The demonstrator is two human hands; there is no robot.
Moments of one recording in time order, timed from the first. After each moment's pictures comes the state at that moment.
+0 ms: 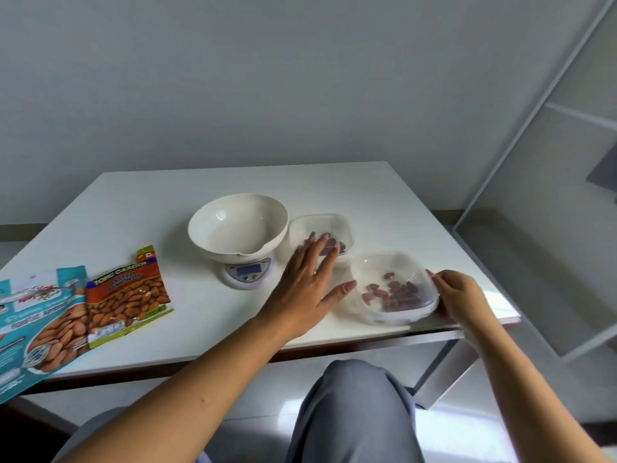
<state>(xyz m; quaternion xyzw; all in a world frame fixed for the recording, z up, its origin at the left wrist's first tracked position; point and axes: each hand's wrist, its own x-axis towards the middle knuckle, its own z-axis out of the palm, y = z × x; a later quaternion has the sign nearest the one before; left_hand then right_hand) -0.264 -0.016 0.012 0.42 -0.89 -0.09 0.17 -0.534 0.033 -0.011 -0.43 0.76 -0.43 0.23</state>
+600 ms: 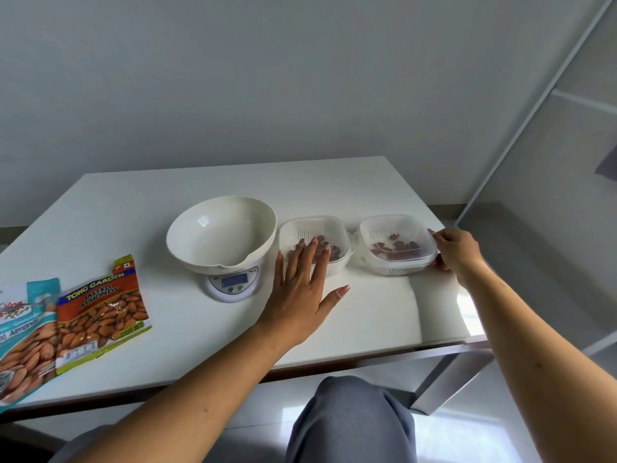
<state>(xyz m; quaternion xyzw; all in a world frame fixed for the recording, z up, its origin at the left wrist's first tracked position) -0.288 -0.044 -0.016 0.47 -0.87 -0.02 0.14 -0.583 -0.062 0.008 -0.36 0.79 -0.44 0.25</state>
